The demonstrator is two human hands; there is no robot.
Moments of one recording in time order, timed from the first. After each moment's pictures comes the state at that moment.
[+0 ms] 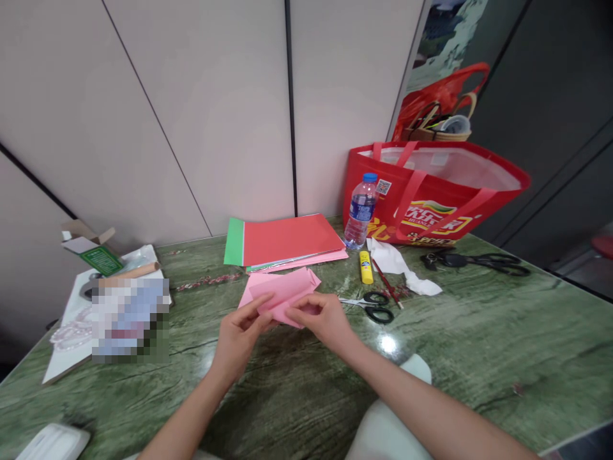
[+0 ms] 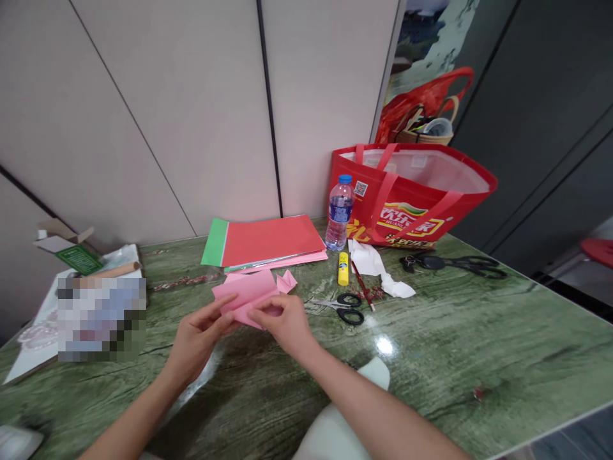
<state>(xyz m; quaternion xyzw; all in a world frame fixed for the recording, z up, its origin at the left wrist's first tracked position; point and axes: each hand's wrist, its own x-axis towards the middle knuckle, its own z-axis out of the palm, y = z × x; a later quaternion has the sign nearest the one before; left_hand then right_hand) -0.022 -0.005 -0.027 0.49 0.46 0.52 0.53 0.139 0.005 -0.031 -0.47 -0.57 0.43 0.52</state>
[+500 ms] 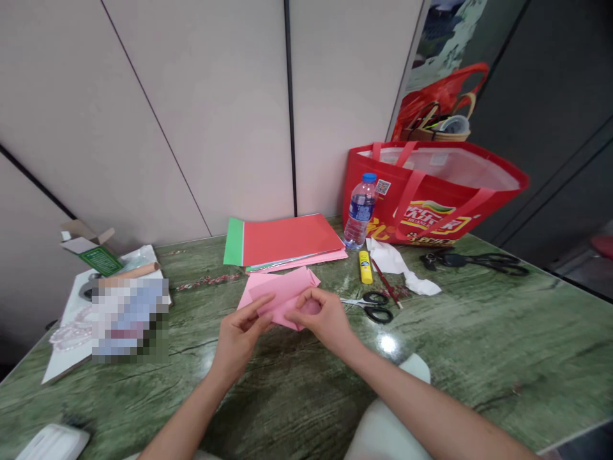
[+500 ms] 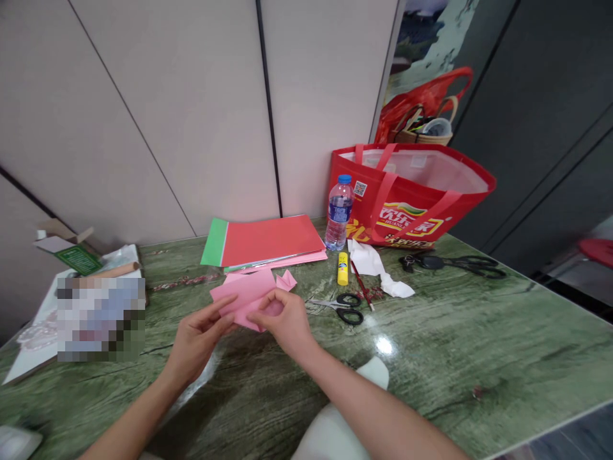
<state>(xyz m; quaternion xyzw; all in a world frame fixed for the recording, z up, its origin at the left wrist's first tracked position) -0.021 -0.006 -0.027 0.51 0.48 0.52 0.49 0.142 0.006 -0.030 -0.51 -0.58 0.38 0.51</state>
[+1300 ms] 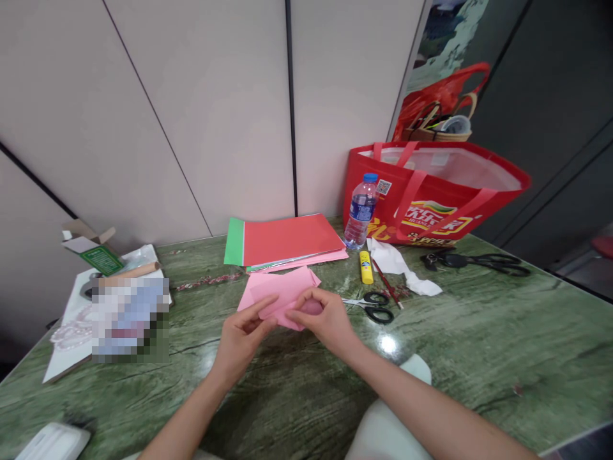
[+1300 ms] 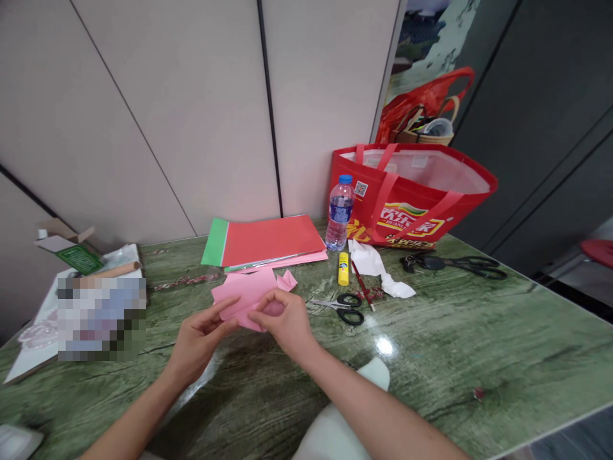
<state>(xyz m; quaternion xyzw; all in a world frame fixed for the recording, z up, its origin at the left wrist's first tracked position) -0.022 -0.008 -0.024 0.56 0.49 0.47 0.47 0.142 0.002 -0.025 -0.47 -0.58 0.41 0.53</state>
